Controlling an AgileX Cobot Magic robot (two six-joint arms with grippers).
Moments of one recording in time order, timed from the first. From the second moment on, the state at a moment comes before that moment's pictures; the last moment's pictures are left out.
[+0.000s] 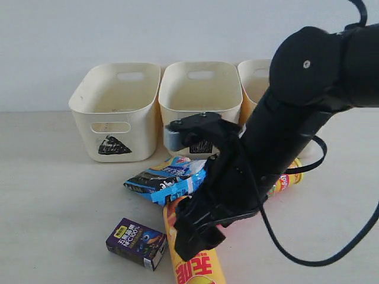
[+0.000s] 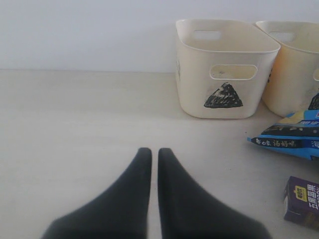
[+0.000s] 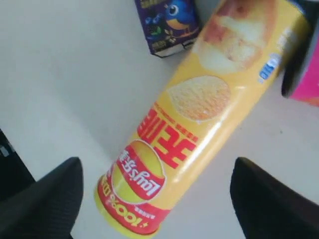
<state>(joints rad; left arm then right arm) 0.02 0.00 0.00 -0.18 0.29 0.16 0.69 1.62 -1.12 0.46 0.91 -0.42</state>
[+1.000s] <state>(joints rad) 0.02 0.00 0.00 -0.18 0.29 0.16 0.85 2.21 -1.73 0.28 0.95 -0.50</state>
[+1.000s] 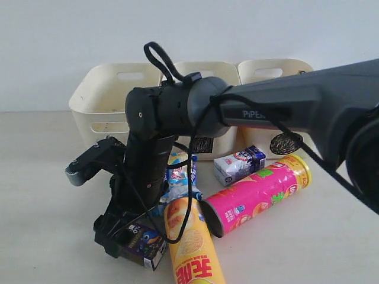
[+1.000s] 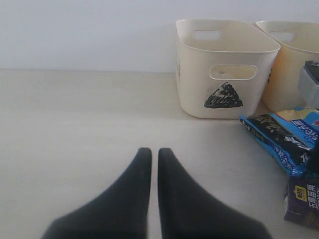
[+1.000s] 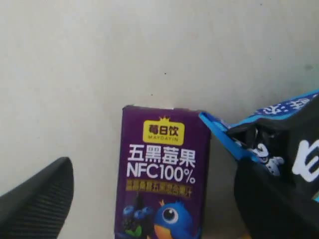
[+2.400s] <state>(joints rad) 0.02 0.00 0.00 -0.18 0.29 0.16 0.88 2.08 -1.73 0.10 0.94 -0.48</state>
